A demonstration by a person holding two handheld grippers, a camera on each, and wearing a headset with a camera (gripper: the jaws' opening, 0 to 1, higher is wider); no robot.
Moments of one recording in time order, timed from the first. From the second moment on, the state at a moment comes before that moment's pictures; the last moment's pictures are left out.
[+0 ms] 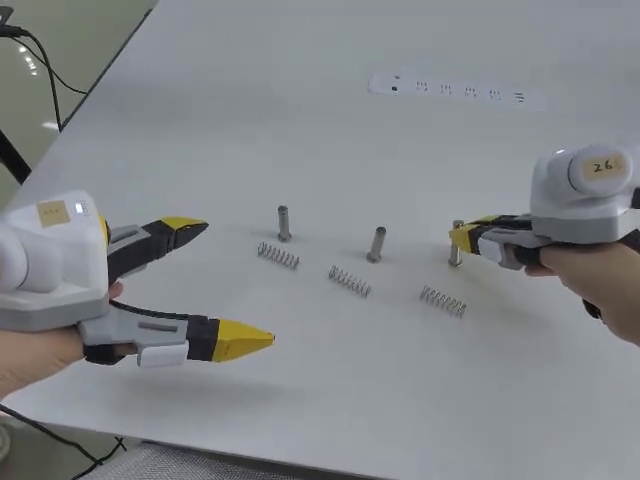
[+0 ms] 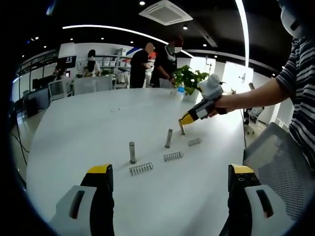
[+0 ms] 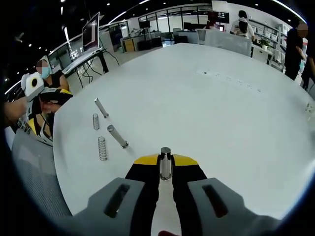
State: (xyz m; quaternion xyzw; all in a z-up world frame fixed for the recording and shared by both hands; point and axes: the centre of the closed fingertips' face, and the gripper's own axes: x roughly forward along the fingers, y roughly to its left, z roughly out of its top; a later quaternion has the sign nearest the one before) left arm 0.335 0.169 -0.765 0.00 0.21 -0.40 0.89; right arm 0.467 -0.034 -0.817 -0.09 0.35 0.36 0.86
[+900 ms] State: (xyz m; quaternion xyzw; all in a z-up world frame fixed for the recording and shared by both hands) left arm 0.335 0.169 -0.766 0.00 0.21 -0.40 0.89; right arm 0.456 -0.038 -0.815 -0.10 0.33 0.37 0.86
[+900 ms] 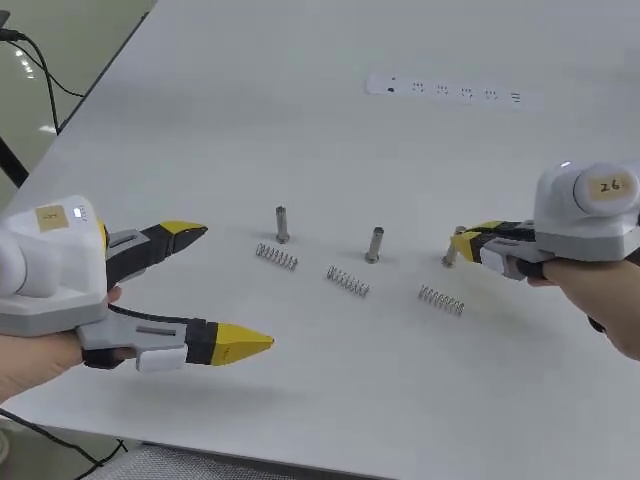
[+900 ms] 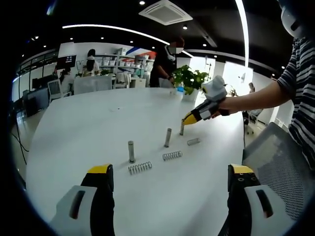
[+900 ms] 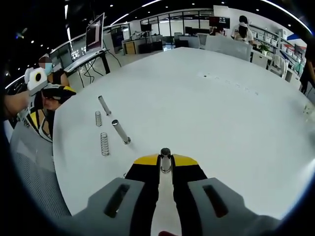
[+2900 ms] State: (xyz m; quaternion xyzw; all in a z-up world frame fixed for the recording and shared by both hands) left arm 0.333 0.173 -0.766 -0.01 0.21 -0.39 0.90; right arm 0.435 -0.049 -0.811 -0.06 0.31 0.36 0.88
